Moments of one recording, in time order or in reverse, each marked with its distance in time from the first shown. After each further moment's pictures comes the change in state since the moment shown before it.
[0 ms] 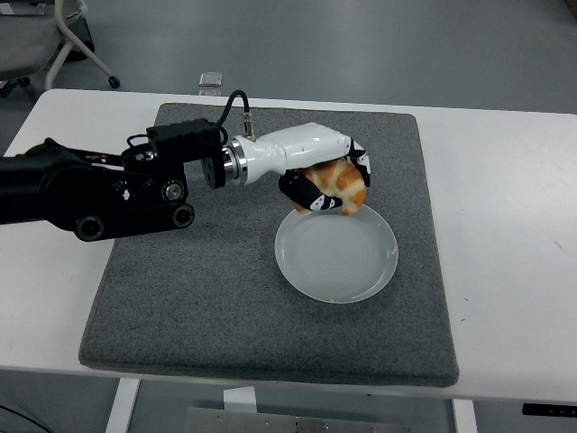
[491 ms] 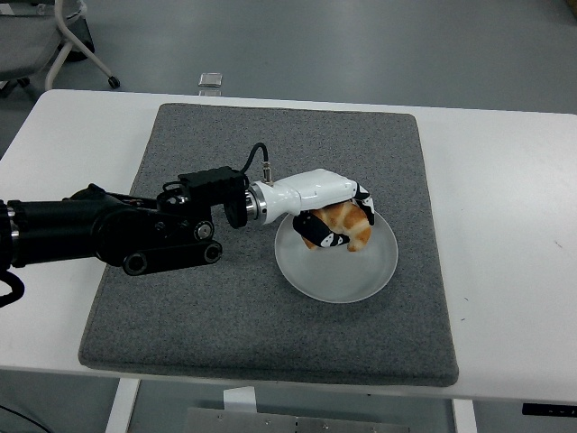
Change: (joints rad) left arm 0.123 -0.158 0.000 0.177 0.030 0.014 -0.028; right arm 0.000 0.000 0.000 -0.001 0.000 0.000 -0.001
